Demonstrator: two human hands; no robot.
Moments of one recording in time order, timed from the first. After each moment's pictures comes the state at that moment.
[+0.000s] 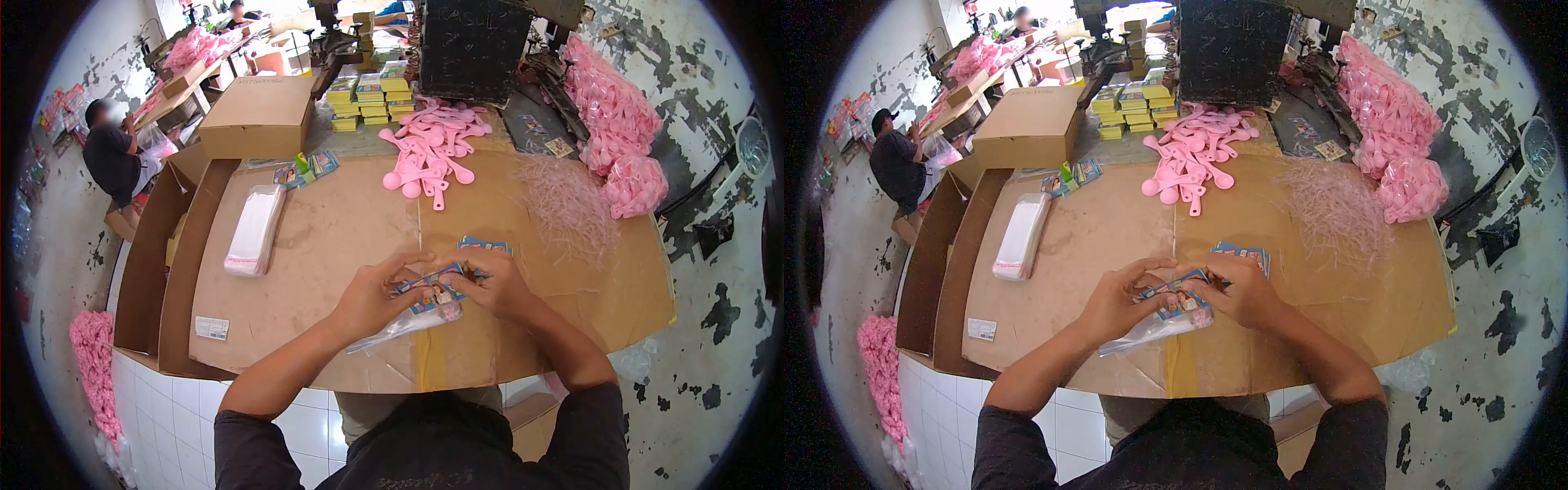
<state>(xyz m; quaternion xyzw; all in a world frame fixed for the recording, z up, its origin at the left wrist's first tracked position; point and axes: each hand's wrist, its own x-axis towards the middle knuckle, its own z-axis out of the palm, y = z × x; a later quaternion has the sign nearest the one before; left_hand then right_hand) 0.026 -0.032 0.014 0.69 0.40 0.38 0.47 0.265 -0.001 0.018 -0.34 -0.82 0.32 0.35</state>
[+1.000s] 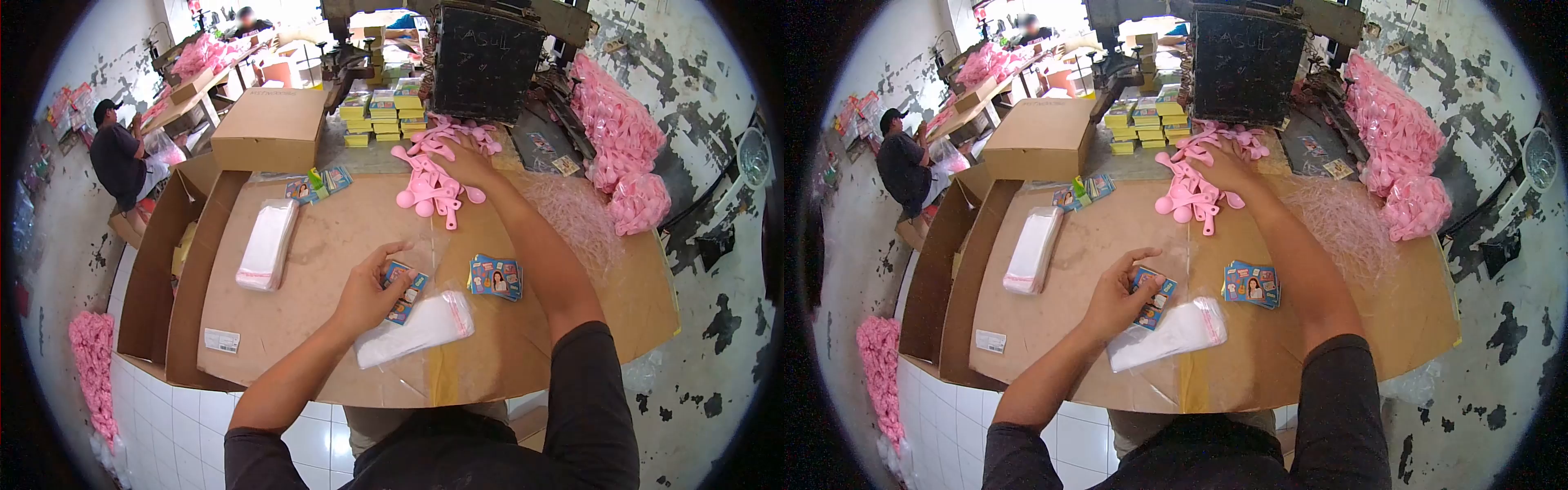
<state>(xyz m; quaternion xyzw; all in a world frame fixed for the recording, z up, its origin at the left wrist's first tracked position) 0.002 -0.006 -0.005 0.59 0.46 0.46 0.49 0.218 0.267 0.000 -0.56 -0.80 0.05 0.23</state>
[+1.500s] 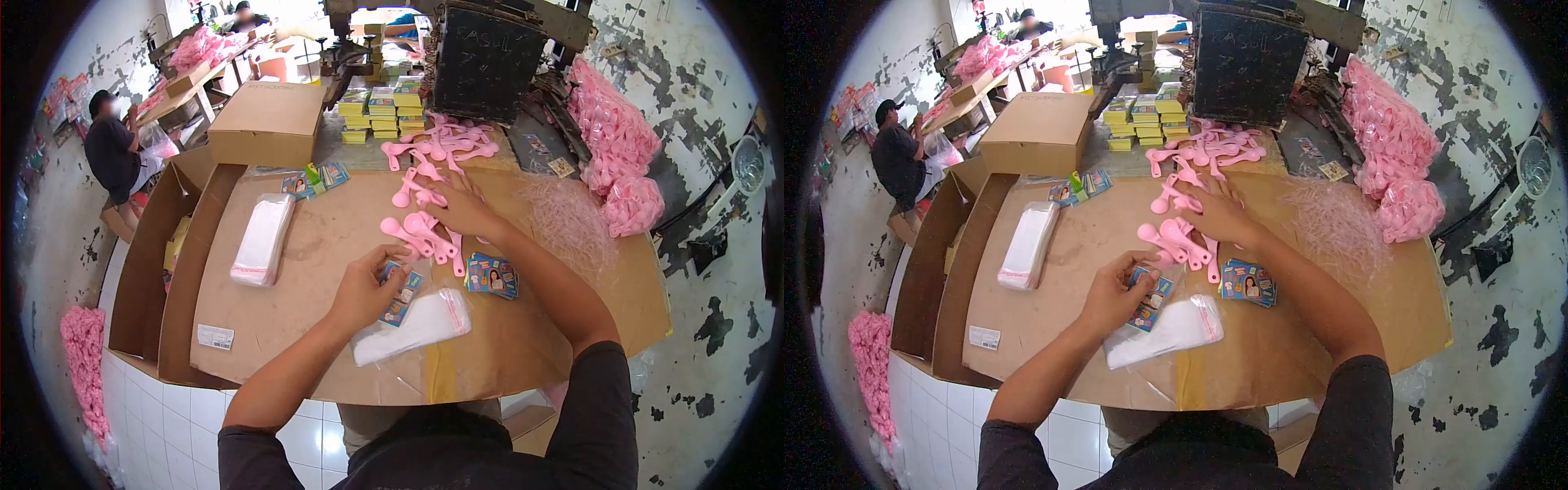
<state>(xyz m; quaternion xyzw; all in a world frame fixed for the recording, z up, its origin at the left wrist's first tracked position) -0.002 -0.002 -0.014 0.62 0.47 0.44 0.44 0.216 0.166 -0.004 -0.48 -0.86 0.06 0.18</state>
